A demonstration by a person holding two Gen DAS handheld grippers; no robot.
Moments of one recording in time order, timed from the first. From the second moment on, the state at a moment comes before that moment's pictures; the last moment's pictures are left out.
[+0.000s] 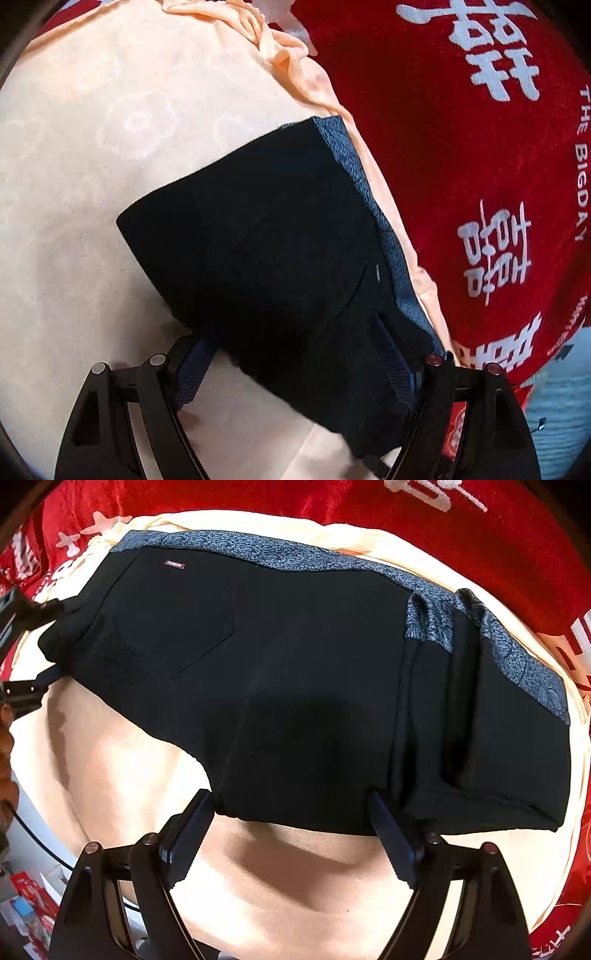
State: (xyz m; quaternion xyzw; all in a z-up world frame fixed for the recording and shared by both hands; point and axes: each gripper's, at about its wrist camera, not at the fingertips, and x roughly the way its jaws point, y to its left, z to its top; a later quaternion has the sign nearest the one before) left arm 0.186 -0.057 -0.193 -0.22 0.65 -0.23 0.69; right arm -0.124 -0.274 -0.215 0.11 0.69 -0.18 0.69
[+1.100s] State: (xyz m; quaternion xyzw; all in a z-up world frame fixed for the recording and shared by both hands) left arm 0.093 -0.179 -0.141 0.29 0.43 -0.24 0.82; right arm 0.069 -0.295 -0.110 0.22 0.65 -0.01 0.73
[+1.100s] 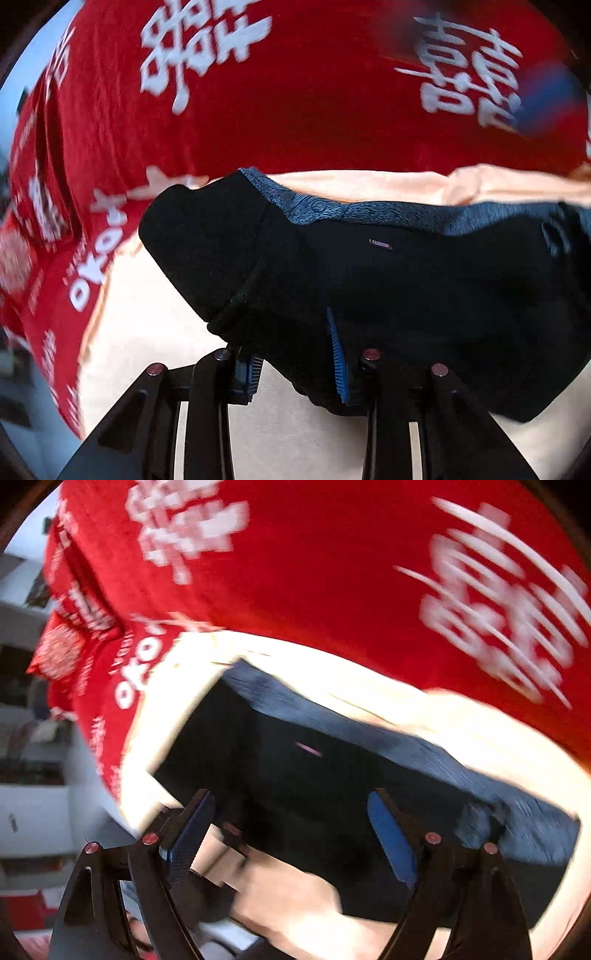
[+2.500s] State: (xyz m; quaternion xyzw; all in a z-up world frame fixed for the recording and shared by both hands) left arm -0.159 -0.400 -0.041 0.36 0.32 -0.47 0.74; right arm -0.209 -0.505 -0.059 0.44 0.51 -0.03 0.74
